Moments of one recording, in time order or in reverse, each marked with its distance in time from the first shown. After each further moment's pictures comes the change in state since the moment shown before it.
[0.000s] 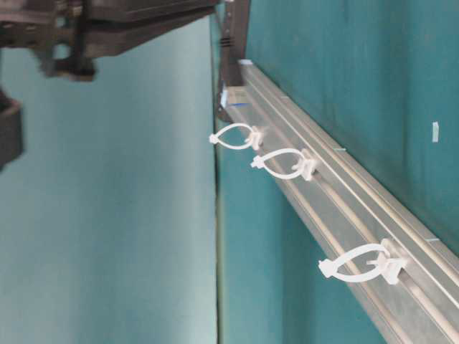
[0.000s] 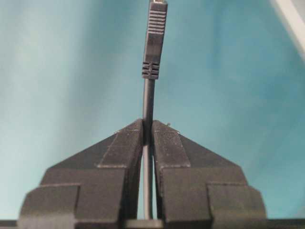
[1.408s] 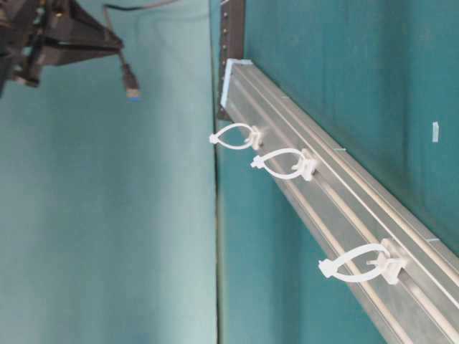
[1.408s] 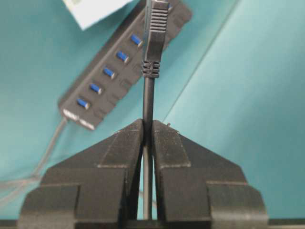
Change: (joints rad) left arm 0.078 -0.060 -0.161 0.000 0.268 -0.202; right arm -0.627 -0.011 -0.063 -0.061 -0.253 -0.865
